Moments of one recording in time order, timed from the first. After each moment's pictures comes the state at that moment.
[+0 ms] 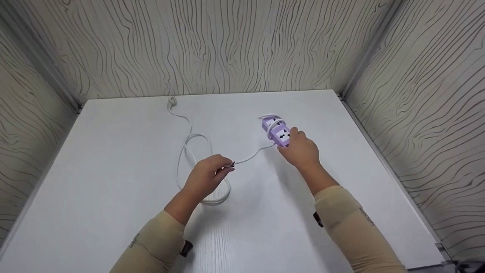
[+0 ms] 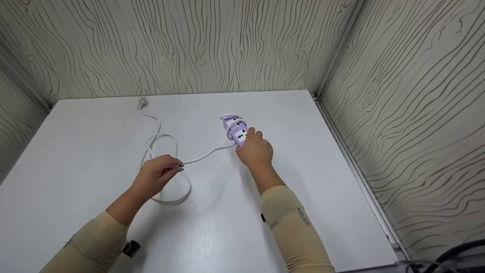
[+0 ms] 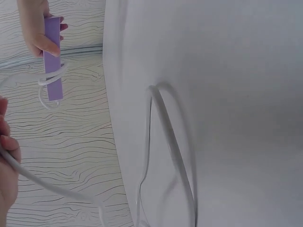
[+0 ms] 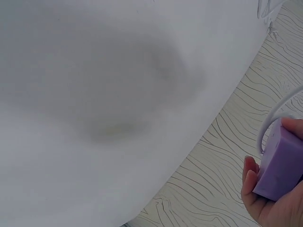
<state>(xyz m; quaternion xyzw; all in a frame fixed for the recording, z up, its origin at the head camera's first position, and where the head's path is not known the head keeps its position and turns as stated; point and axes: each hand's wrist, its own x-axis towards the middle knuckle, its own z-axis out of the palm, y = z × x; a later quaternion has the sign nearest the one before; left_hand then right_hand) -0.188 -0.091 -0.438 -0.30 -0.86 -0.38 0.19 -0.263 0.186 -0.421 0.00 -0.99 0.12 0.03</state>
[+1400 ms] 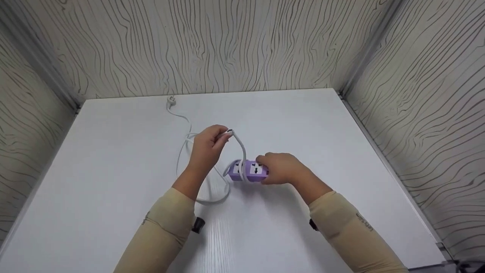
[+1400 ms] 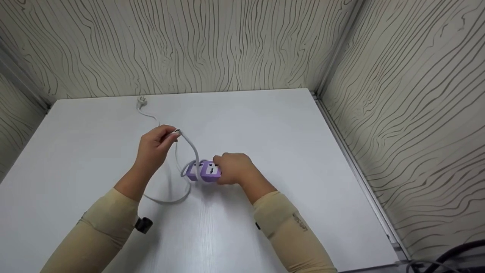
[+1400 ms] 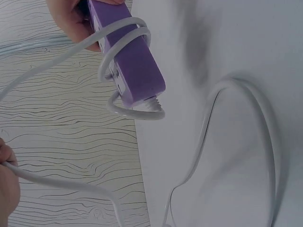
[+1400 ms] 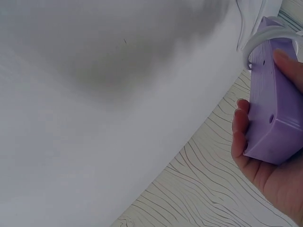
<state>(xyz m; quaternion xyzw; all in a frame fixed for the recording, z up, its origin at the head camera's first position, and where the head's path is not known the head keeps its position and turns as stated) -0.236 -0.075 -0.405 -0.19 -0.82 -0.47 0.26 -0.234 0.149 -0.423 0.27 -0.96 0.01 -0.11</state>
